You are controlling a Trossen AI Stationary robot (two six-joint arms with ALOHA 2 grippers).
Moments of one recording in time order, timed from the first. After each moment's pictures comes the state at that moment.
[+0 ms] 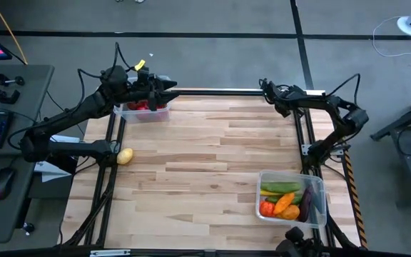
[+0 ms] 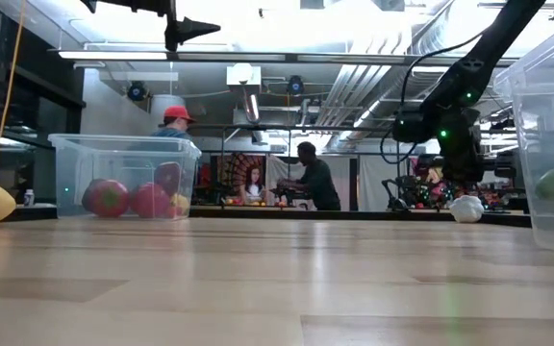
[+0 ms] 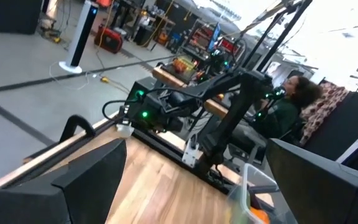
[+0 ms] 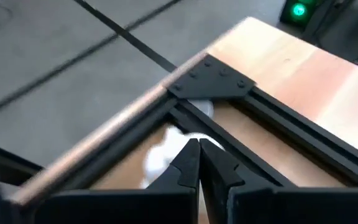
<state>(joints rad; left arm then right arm) 0.59 1.02 0.96 0.01 0.37 -0.46 -0.90 1.58 0.77 -0.48 0.90 1.36</state>
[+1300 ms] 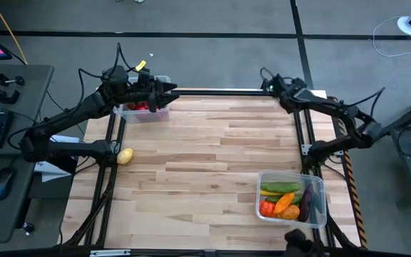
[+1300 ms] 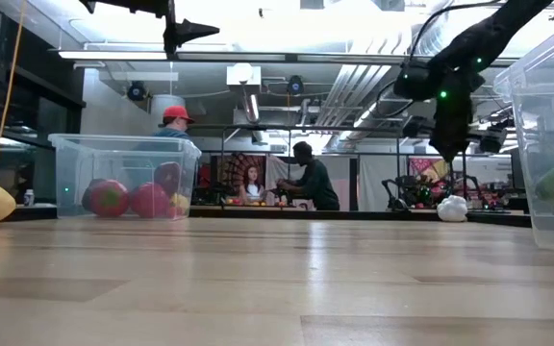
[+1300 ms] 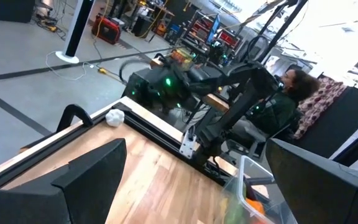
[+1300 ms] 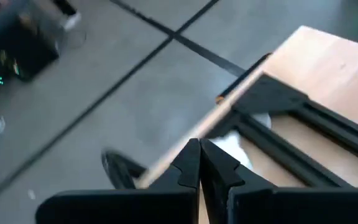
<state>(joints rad) 0.59 1.02 0.96 -0.02 0.39 -0.47 -0.83 1.37 0.82 -0.50 0.82 1.33</state>
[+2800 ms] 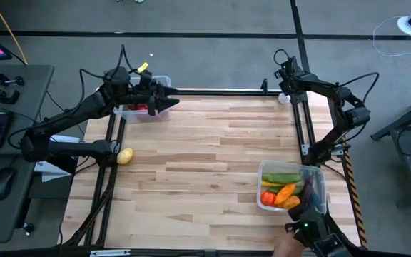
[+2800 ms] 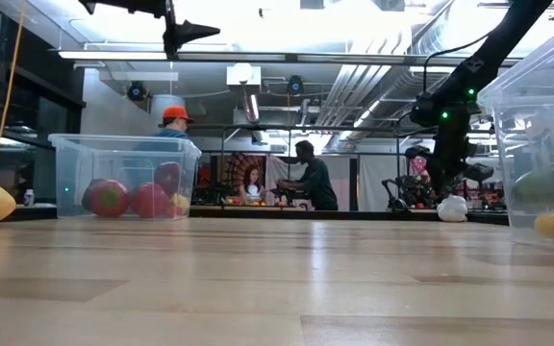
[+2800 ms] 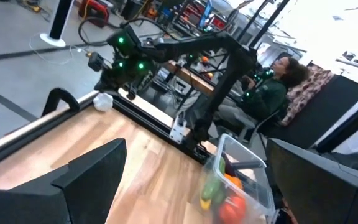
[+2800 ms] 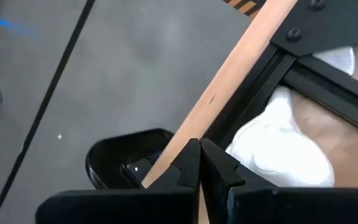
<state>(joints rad) 0.58 1.02 0.96 -0.06 0.45 -0.47 -1.21 1.62 0.97 -0.39 0.21 1.31</state>
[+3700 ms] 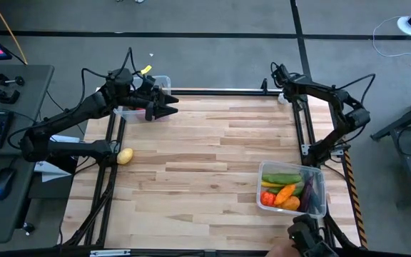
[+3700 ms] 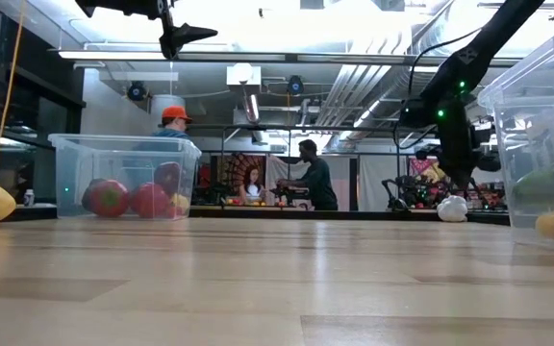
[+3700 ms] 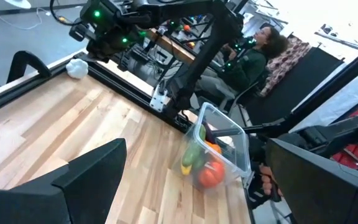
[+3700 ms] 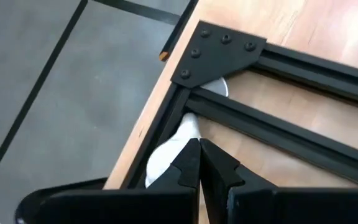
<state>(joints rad) 0.58 1.02 0.96 -0.16 0.59 -0.45 -1.07 1.58 0.97 -0.67 0.56 1.59</state>
